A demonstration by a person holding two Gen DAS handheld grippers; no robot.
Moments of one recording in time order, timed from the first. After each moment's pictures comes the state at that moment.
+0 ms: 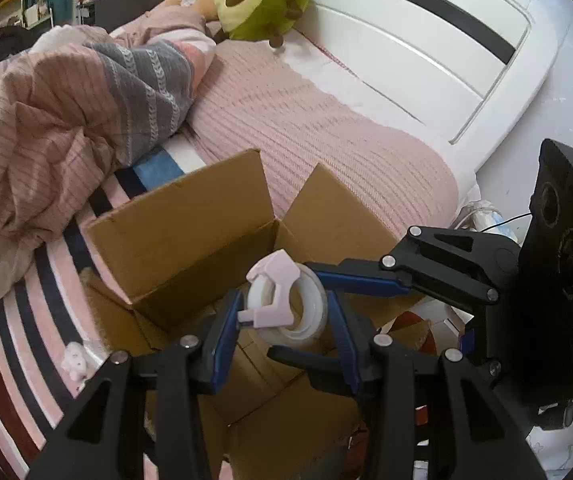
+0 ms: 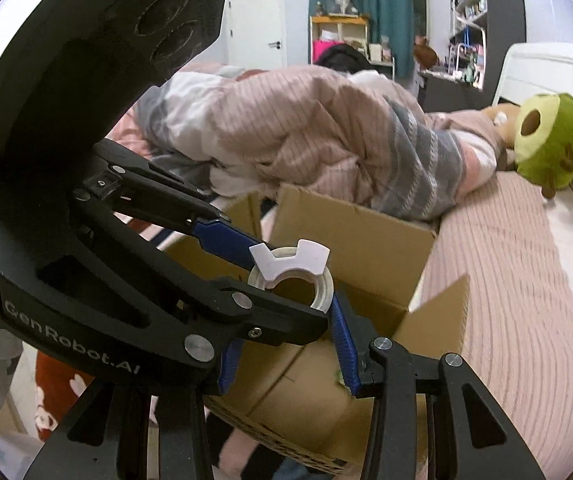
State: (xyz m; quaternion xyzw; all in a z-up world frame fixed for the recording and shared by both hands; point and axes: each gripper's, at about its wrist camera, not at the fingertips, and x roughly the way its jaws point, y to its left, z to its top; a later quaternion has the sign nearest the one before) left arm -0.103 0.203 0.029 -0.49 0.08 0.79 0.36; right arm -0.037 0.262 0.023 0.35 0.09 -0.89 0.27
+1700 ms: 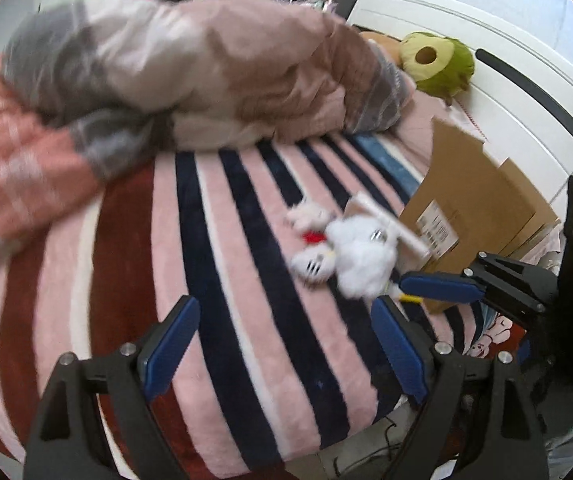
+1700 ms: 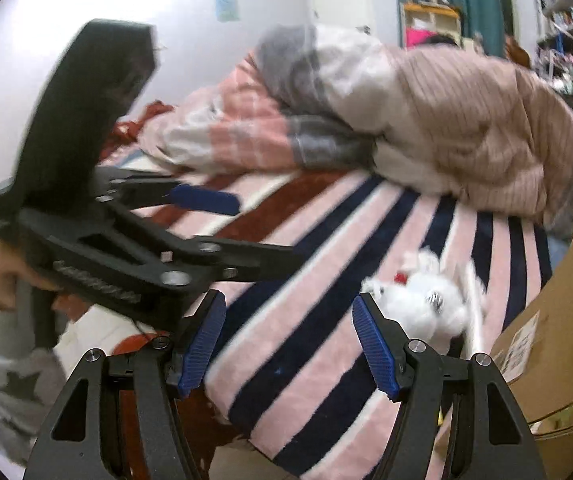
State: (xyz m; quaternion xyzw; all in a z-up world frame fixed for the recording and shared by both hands) left arm -0.030 -0.094 -0.061 -0.44 -0.05 0.88 0.16; right arm 0.014 0.034 -0.054 0.38 0.09 -0.84 0.38
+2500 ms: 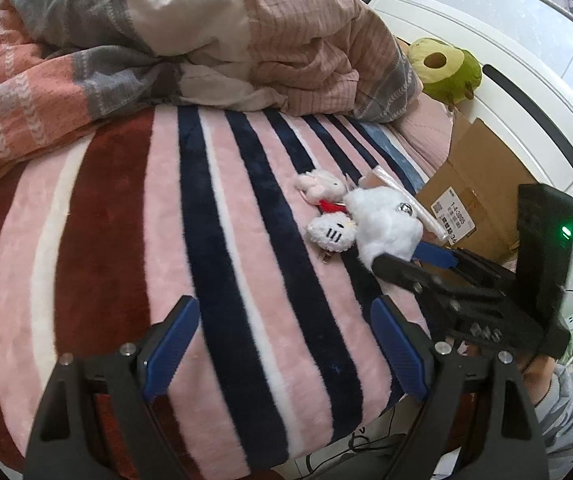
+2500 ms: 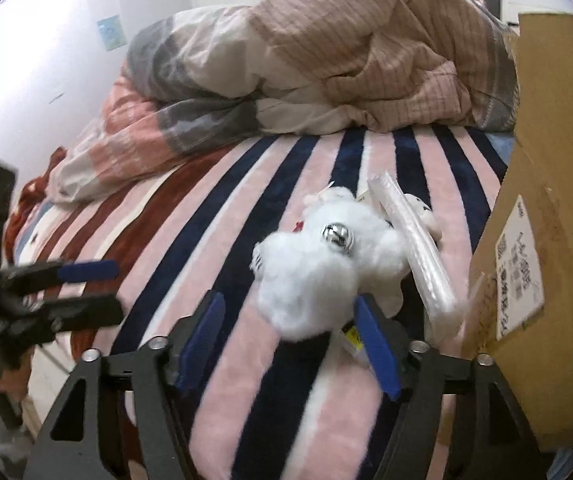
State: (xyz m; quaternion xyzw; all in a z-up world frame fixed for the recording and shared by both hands) left arm -0.028 -0.118 -0.100 -0.46 -0.11 0.86 0.19; right arm -0.041 0.067 -0.106 0.42 -0.02 -0.88 0.23
